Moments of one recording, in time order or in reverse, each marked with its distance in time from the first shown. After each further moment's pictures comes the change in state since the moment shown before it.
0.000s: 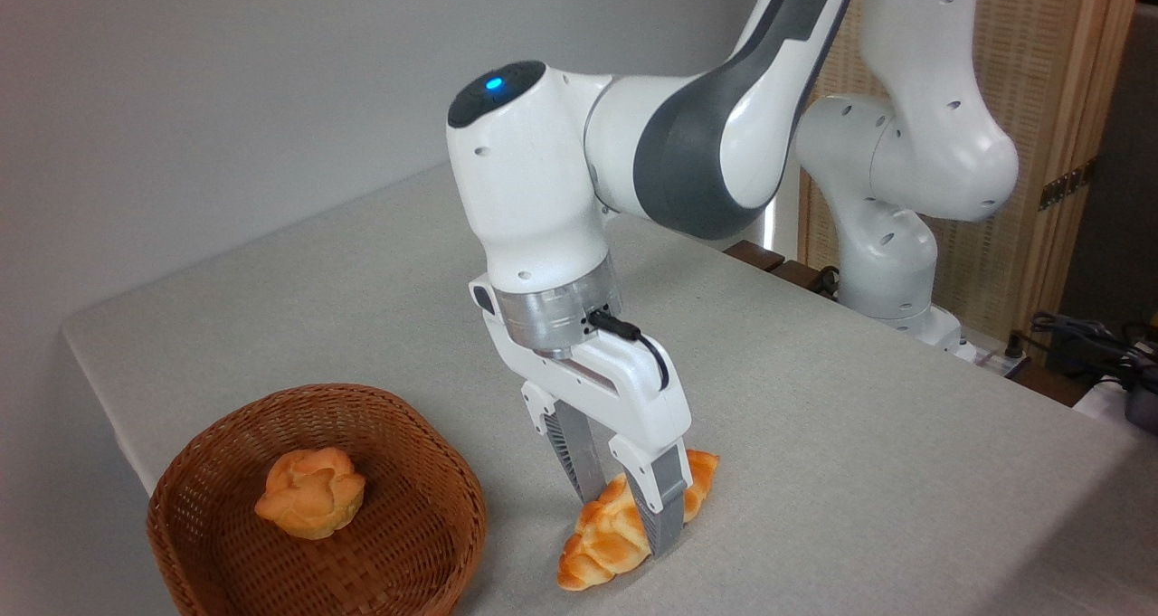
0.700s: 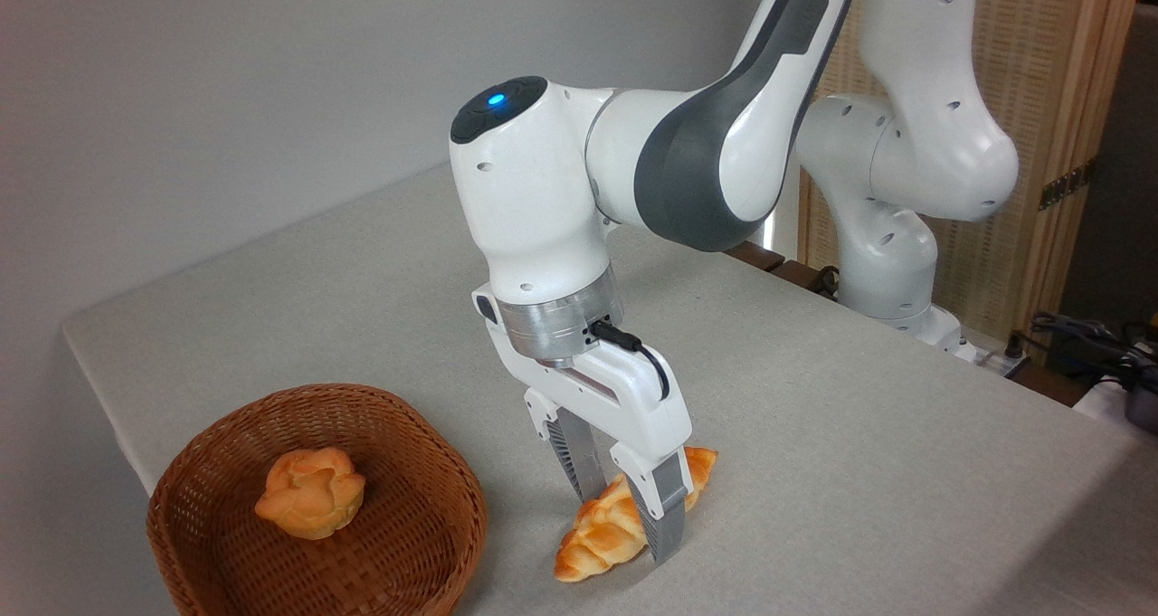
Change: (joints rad) arm -0.001 0.007 0.000 -0.009 0.000 0.007 0.000
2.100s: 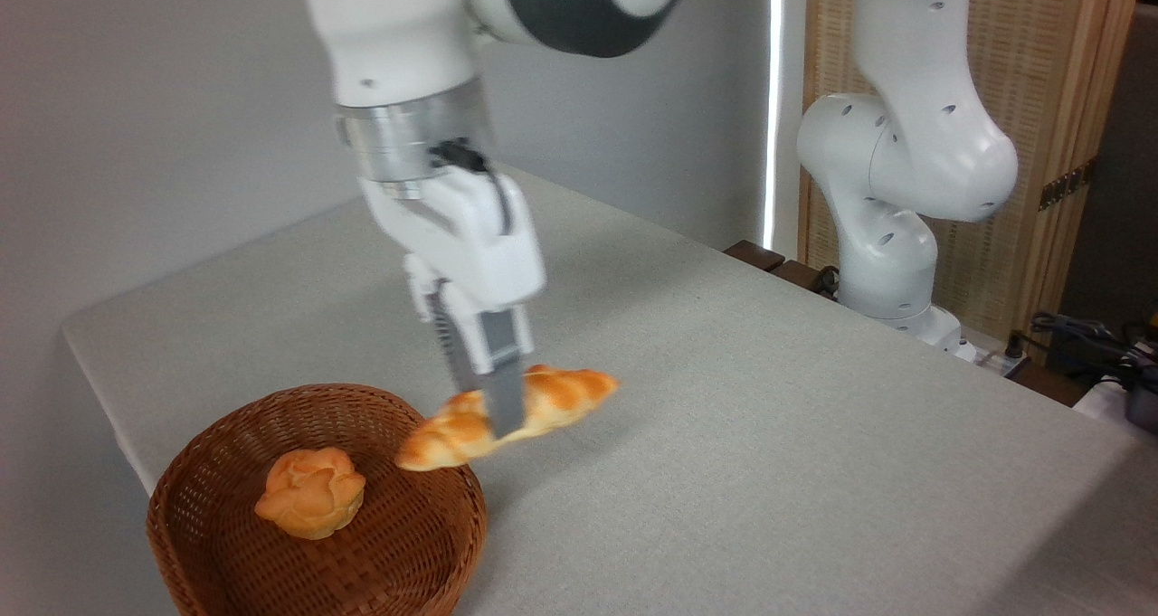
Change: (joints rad) arm -0.017 0.101 -0.073 0.496 -0.079 -0.320 0.080
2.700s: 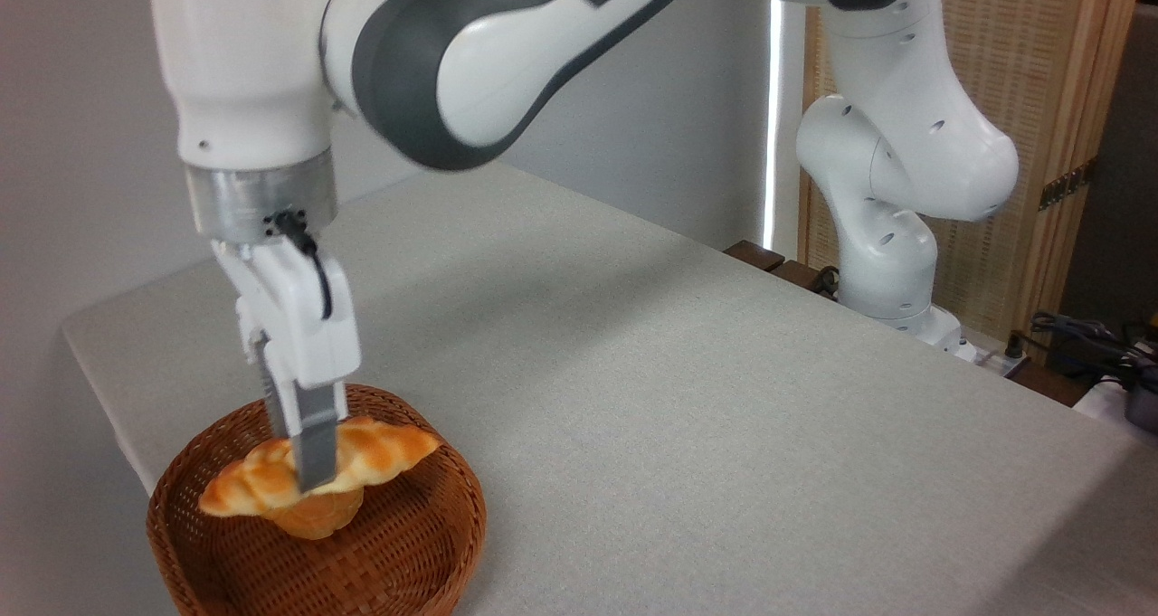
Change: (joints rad) arm 0.019 0.267 -0.099 0.256 -0.115 0.166 -0.086
